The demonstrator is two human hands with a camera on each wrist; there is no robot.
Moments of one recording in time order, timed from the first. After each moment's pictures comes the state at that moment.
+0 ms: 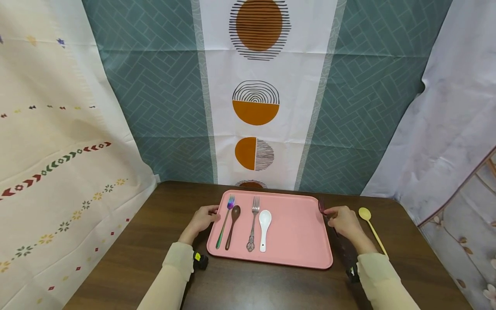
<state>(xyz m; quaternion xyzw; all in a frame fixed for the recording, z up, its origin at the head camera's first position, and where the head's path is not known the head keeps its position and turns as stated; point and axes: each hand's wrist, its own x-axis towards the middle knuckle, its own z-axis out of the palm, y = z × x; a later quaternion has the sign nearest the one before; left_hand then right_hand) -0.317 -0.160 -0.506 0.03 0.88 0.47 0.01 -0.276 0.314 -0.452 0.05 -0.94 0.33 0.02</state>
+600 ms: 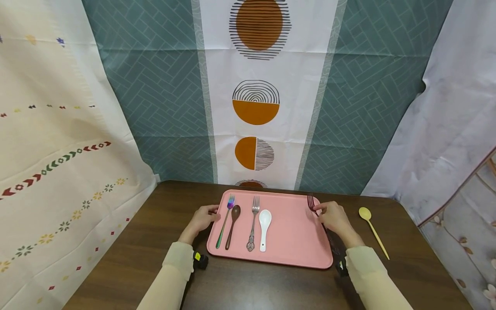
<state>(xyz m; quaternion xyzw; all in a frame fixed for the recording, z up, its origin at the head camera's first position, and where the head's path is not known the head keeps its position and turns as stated) -0.317 -0.161 -0.506 0.03 0.89 0.46 0.01 -0.286 0.283 -0.446 0.04 -0.94 0.34 0.02</state>
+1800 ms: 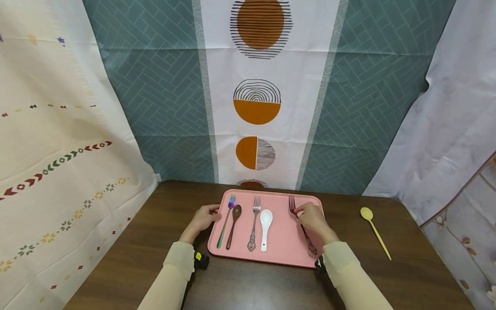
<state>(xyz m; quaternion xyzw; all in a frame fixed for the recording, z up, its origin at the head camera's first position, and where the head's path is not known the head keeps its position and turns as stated) -0.316 -0.161 -0.506 0.02 0.88 0.47 0.02 -0.302 0.226 -0.464 0.08 -0.93 0.35 -0.01</state>
